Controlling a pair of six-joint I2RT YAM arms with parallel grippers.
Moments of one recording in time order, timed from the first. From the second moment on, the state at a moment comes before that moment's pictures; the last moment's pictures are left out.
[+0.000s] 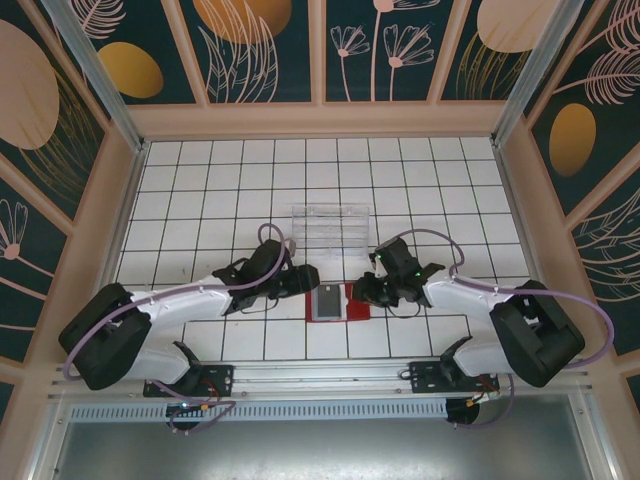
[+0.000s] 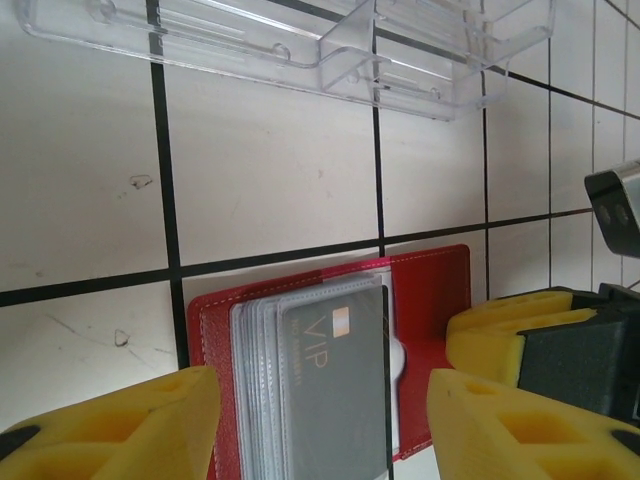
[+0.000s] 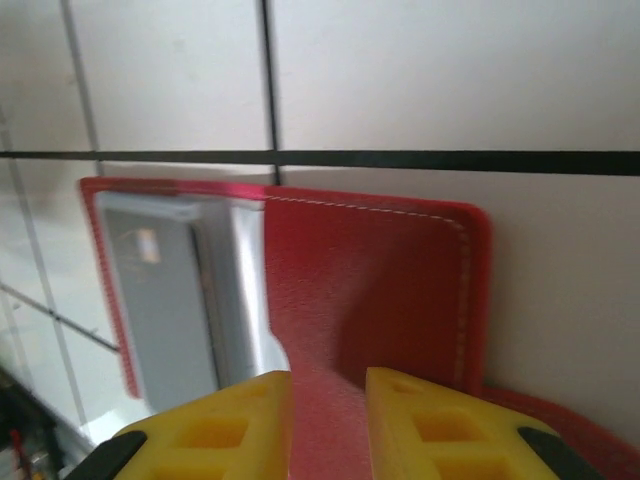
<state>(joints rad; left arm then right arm) -0.81 1.39 0.60 0.00 0.18 -0.98 0.64 1.33 0.51 -0.22 -0.37 0.77</state>
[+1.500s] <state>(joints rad) -0.92 1.60 0.74 -0.16 0.12 -1.03 0.69 1.31 0.56 -0.30 -0.29 0.78</state>
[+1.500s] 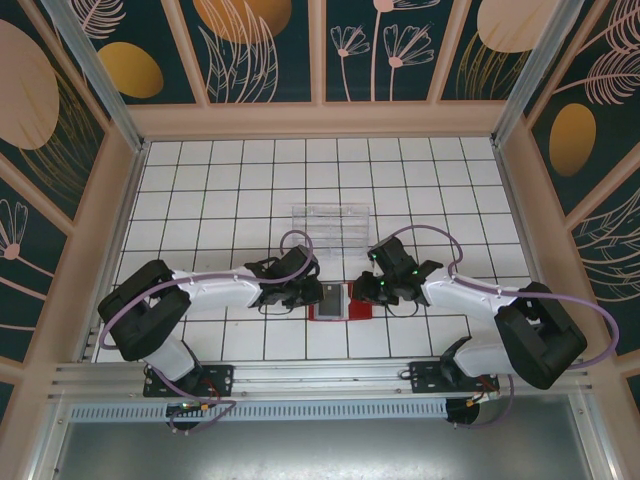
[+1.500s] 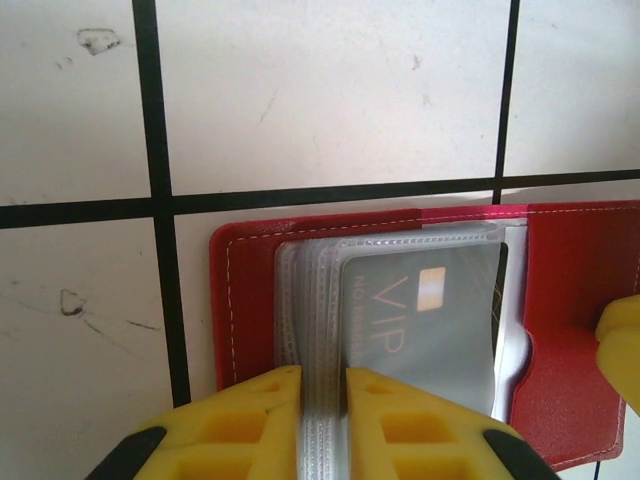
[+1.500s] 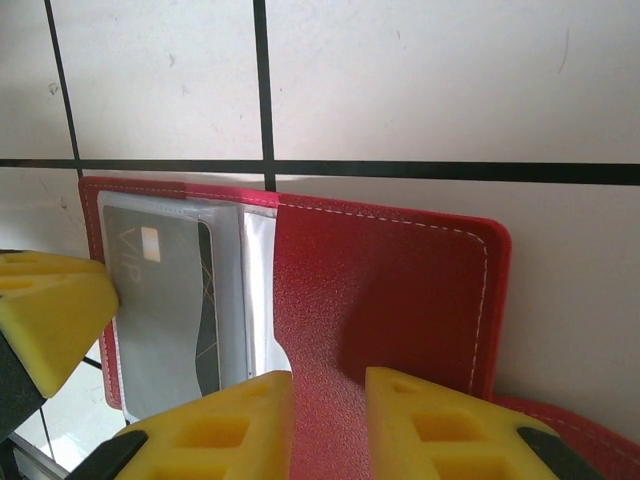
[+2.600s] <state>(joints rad) -0.92 1.58 0.71 -0.10 0.12 -1.04 0.65 1.36 0.36 0.19 -0.60 0.95</state>
